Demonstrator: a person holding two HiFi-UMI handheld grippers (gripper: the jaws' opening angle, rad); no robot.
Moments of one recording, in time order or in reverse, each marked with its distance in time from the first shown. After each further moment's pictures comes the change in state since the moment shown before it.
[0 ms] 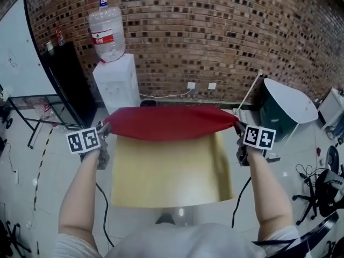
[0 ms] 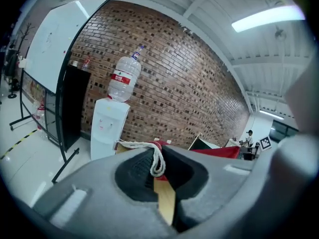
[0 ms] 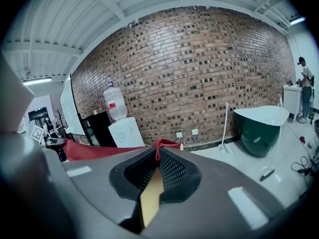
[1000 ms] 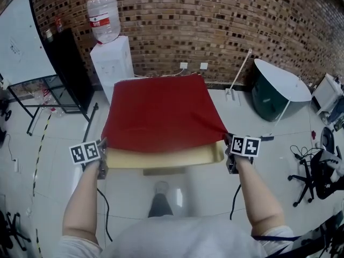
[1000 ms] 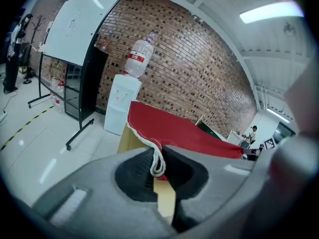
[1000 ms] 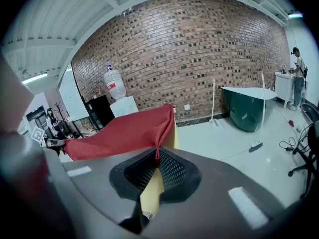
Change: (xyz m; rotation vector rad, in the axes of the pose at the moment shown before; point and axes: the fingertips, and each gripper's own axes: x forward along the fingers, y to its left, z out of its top) left arm -0.117 -0.016 -0.214 -0.098 0.160 0.083; right arm -0.126 -0.020 -0.206 0.051 0.179 -0.035
